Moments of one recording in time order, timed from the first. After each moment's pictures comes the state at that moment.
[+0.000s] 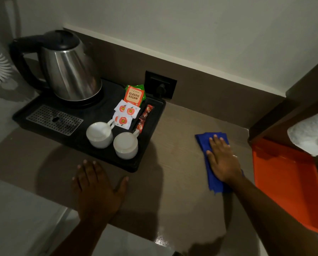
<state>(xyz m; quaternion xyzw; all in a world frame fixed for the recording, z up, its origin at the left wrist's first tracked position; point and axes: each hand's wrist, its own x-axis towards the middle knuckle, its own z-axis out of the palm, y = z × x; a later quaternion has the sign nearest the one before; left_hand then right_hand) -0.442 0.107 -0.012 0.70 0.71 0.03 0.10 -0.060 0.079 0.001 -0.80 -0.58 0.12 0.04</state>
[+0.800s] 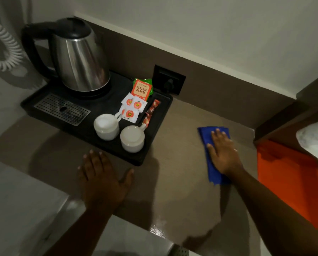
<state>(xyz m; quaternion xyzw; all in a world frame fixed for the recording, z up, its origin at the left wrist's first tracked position) -0.445 0.111 -0.031 0.70 0.71 0.06 0.08 -0.066 0.101 0.002 -0.80 -0.59 0.10 0.04</state>
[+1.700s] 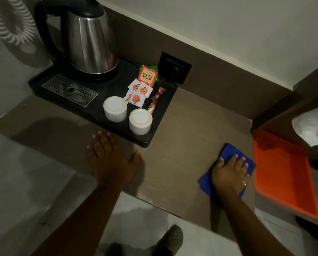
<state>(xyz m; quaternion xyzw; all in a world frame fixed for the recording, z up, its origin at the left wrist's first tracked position) -0.447 0.111 -0.030 0.71 0.70 0.09 0.10 -0.154 0.008 -0.001 -0.95 -0.28 0.07 0.07</state>
